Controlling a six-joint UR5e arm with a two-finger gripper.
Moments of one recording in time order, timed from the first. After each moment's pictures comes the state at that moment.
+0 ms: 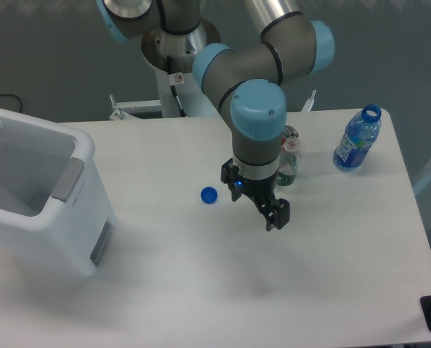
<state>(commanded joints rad) 2.48 -1.90 -1.59 -1.10 1.56 1.29</state>
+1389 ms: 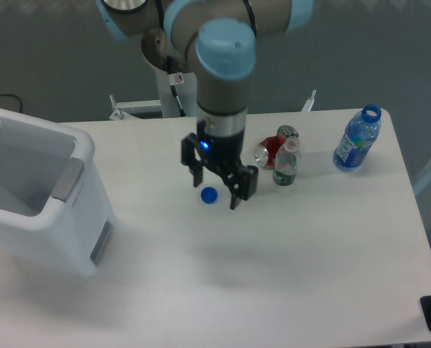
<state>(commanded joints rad) 2.42 -1.63 -1.67 -1.09 1.30 0.88</state>
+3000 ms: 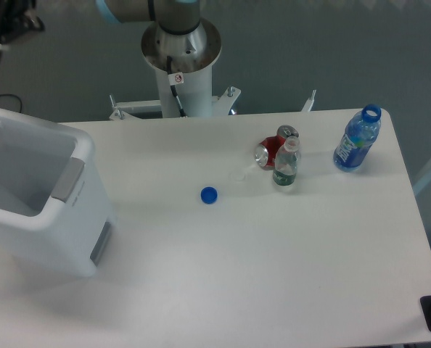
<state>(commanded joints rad) 2.01 -1.33 -1.61 -1.17 1.05 0.57</state>
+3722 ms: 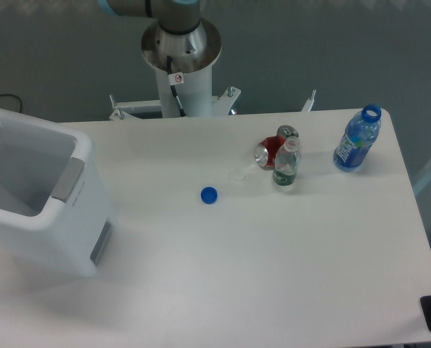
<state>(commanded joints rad) 1.78 -1.47 -1.46 -1.17 1.26 0.66</state>
